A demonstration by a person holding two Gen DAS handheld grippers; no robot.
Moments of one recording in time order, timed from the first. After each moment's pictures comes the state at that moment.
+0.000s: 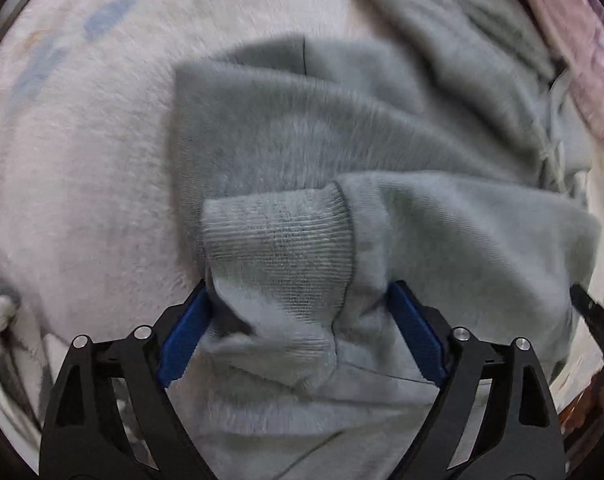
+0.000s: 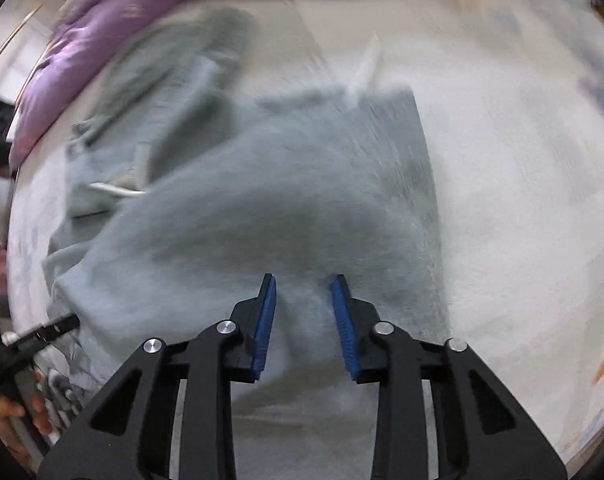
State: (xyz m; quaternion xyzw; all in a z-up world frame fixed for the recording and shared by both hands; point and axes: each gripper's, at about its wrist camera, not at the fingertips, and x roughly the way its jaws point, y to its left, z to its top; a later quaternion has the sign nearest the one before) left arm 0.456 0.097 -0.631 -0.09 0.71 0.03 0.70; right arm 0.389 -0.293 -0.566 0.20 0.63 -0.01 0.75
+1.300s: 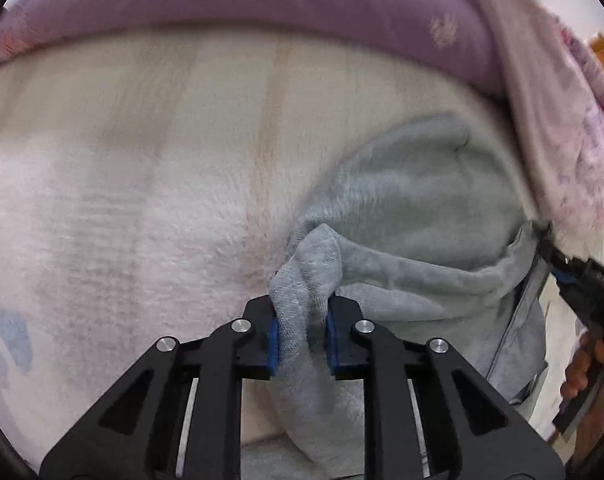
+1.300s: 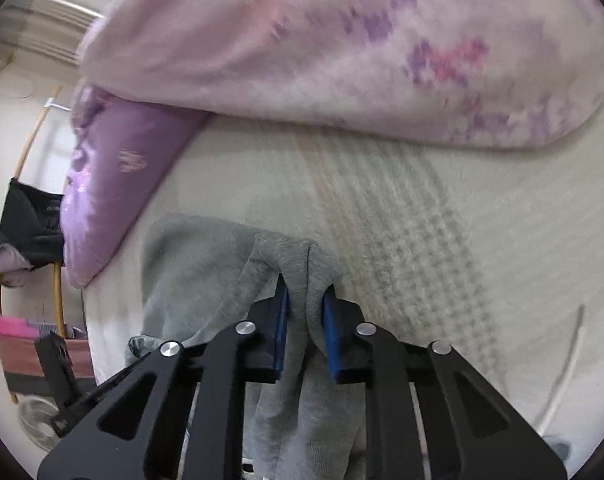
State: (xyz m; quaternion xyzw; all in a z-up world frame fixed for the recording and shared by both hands) left arm 0.679 0.084 -0.615 -0.10 0.61 -0.04 0.78; right arm 0.618 -0.297 -0.553 0.32 0.53 0.07 0.78
